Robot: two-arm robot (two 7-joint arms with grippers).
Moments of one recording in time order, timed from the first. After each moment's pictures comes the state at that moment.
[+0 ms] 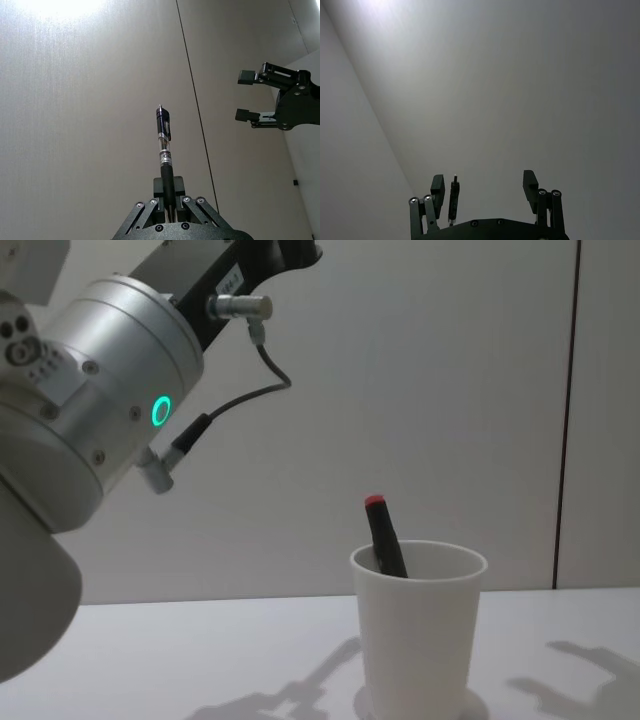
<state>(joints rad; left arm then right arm) -0.20 0.18 0.36 -1.69 -0.22 -0.43 -0.10 0.46 0.42 -0.19 -1.89 1.19 0.36 0.12</state>
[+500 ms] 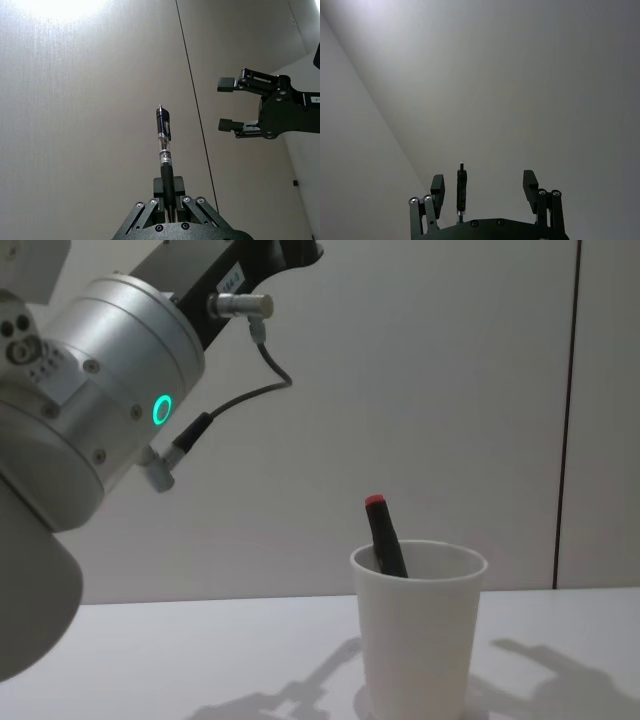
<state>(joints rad) -0.20 0.18 0.36 -1.69 -0.22 -0.43 -0.10 0.51 0.37 -0.24 -1.87 1.22 0.44 0.05</state>
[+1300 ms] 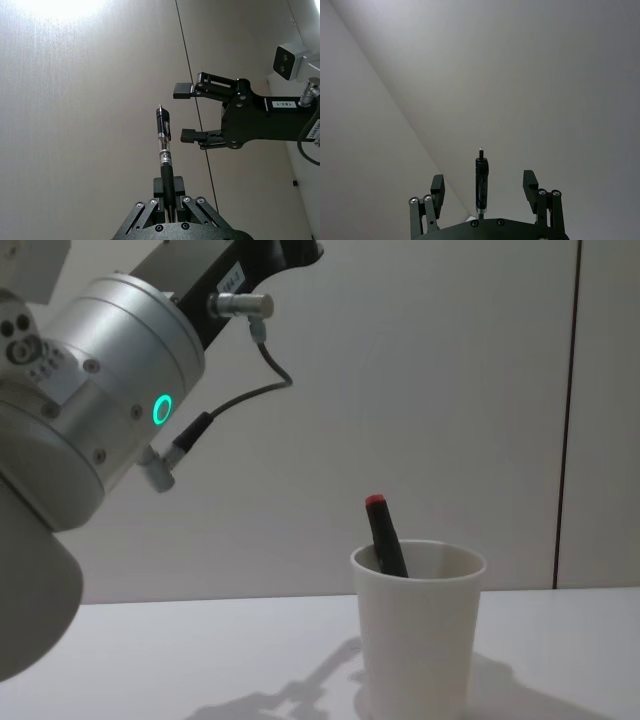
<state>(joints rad) -0.20 0.18 0.36 -1.69 -0.22 -0.43 -0.10 0.61 0.28 -0.32 -1.79 1.22 0.54 0.02</state>
